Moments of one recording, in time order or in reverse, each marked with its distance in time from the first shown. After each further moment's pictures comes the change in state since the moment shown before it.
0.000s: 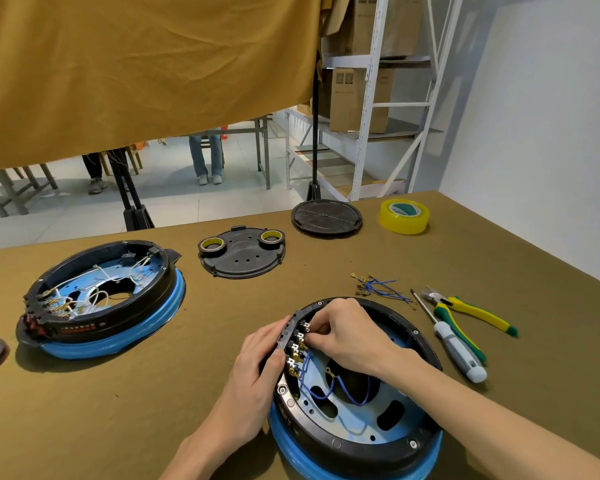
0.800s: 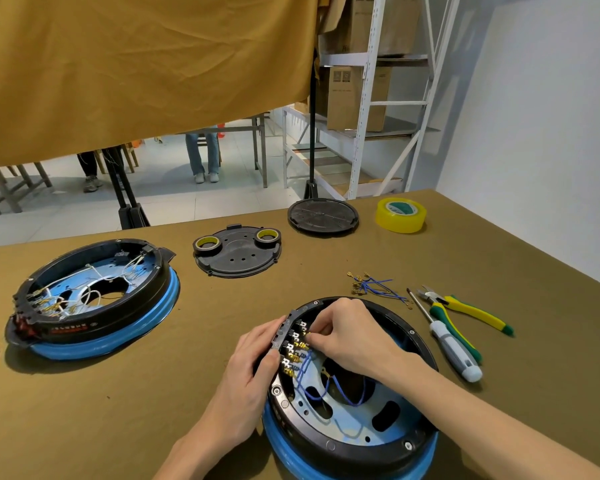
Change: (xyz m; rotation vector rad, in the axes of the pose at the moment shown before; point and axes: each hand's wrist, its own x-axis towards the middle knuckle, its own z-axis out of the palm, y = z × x) left_hand 0.000 0.000 -0.001 0.019 0.001 -0.009; right_hand -0.006 0.005 -0.003 0.019 0.031 0.071
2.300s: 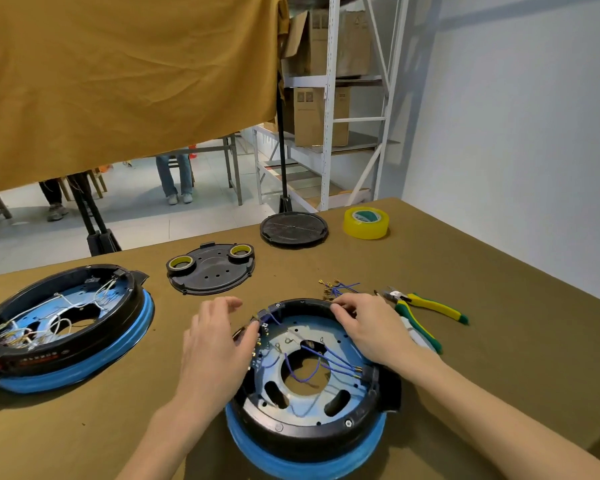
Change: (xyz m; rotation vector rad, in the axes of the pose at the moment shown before) left_hand 0.028 0.054 -0.012 0.491 0.267 -0.011; right_hand -0.023 0.053 -0.040 -0.124 0.275 0.120
